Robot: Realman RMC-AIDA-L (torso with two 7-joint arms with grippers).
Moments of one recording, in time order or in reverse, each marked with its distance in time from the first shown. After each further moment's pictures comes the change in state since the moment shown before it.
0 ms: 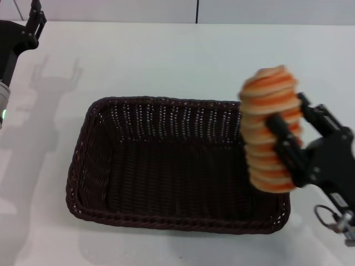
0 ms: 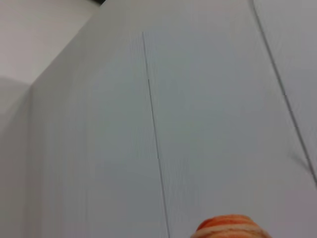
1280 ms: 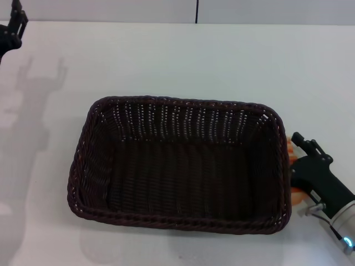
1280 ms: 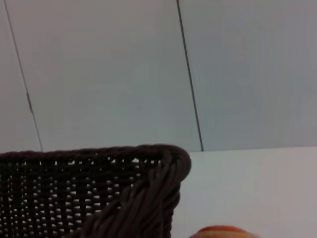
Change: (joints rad) left arm 0.011 0.005 -0.039 0.004 -0.043 -0.007 0.026; right arm 0.019 0.004 -0.052 0.015 0.300 0.619 -0.023
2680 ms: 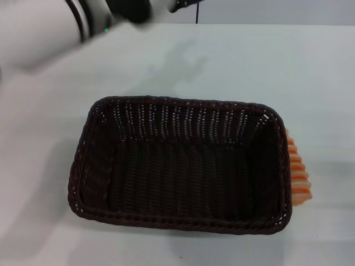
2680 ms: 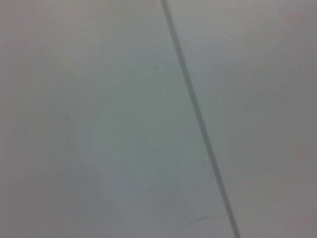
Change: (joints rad) left arm -0.026 -0.005 -0.003 -1.017 -0.527 -1.330 1.566; right arm -0.179 -0.001 0.428 -0.066 0.003 -0.427 0.032
